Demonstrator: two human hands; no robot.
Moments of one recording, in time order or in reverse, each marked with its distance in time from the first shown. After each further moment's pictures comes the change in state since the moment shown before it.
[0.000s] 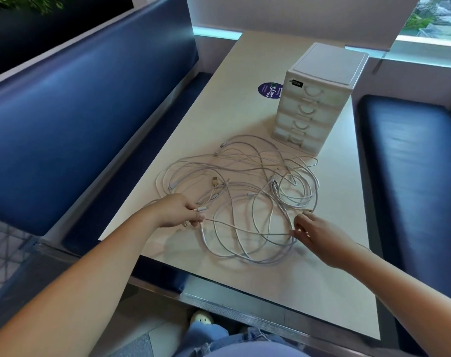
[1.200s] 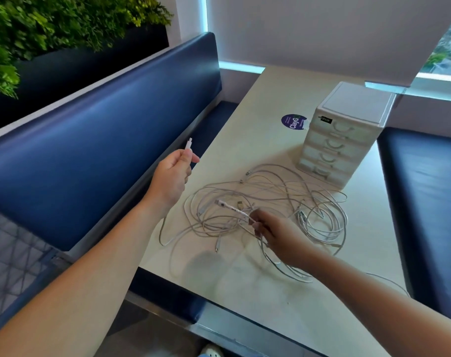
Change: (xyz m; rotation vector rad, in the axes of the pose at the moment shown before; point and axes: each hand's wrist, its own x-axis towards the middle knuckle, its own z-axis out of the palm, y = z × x) left_hand -0.039 0.025 -0.087 -0.751 0.690 0.293; right_hand 0.089 -0.137 -0.027 0.426 0.088 -0.122
